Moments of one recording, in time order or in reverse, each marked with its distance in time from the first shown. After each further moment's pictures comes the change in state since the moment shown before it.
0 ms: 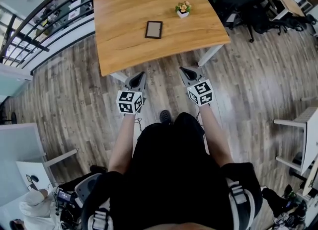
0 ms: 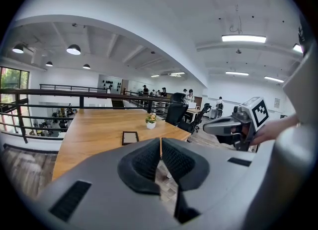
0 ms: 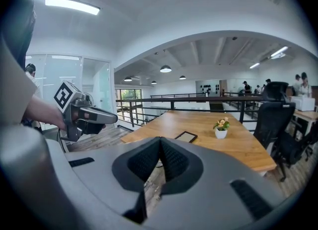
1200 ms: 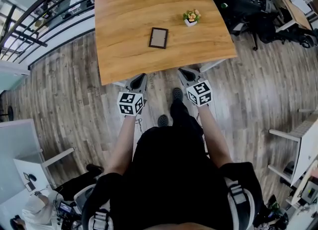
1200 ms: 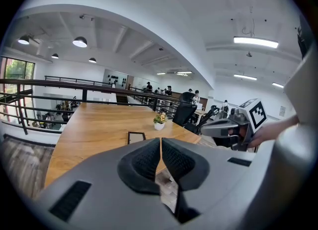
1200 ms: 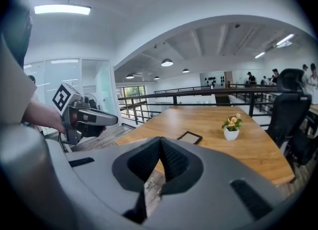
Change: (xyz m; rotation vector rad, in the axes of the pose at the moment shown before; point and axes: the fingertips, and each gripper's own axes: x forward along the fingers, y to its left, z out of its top) left arm 0.071 0.063 0.012 -0.081 0.030 0.034; right arm 0.096 -0.047 0.014 0.039 0.067 0.080
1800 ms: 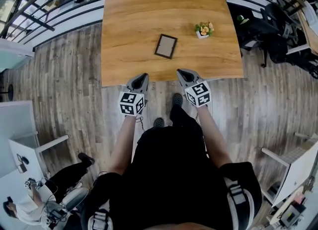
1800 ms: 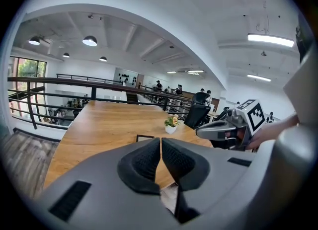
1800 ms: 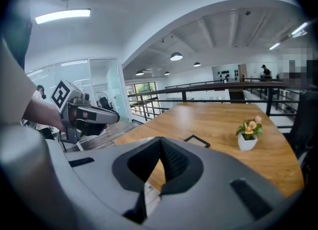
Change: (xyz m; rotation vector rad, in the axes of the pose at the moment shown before) left arm 0.056 0.036 0.023 -0.052 0.009 0.115; right arm 0.076 -0.046 0.022 -0.029 0.052 0.151
